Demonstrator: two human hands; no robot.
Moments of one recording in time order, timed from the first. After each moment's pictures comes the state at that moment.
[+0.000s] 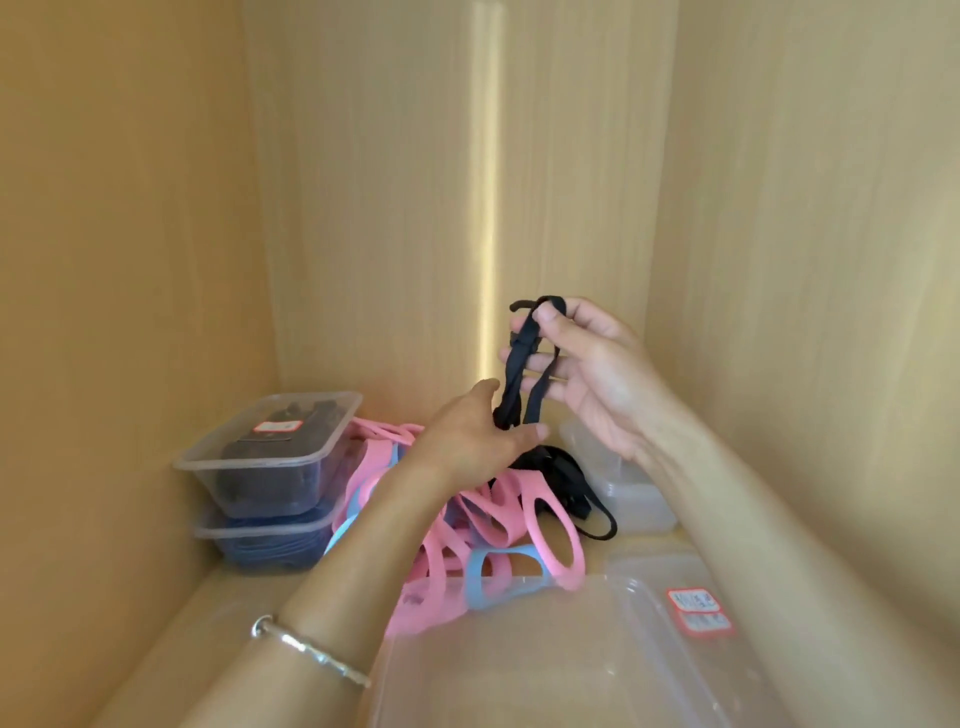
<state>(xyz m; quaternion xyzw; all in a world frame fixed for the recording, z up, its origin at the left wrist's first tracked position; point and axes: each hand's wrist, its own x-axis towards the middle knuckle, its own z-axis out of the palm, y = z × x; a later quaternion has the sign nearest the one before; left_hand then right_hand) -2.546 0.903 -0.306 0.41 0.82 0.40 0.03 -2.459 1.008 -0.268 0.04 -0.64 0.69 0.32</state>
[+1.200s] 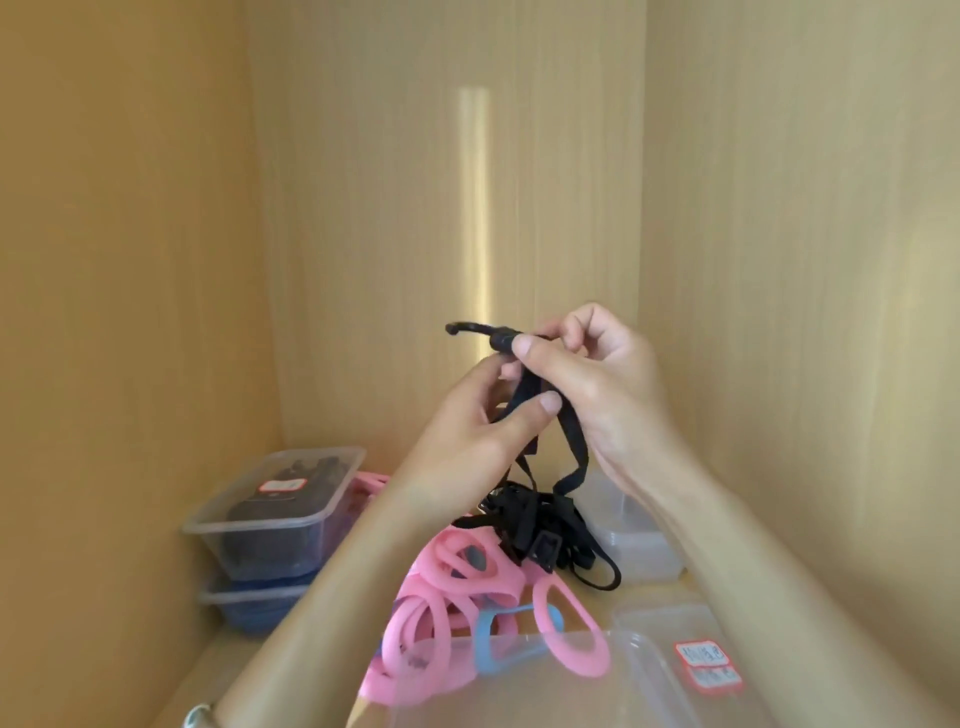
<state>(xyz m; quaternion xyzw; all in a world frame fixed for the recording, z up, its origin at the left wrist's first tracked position) -2.501 0.874 -0.265 0.53 0.60 0.59 -0.01 -2.429 0.976 -0.244 0.10 -0.66 0.60 0.45</state>
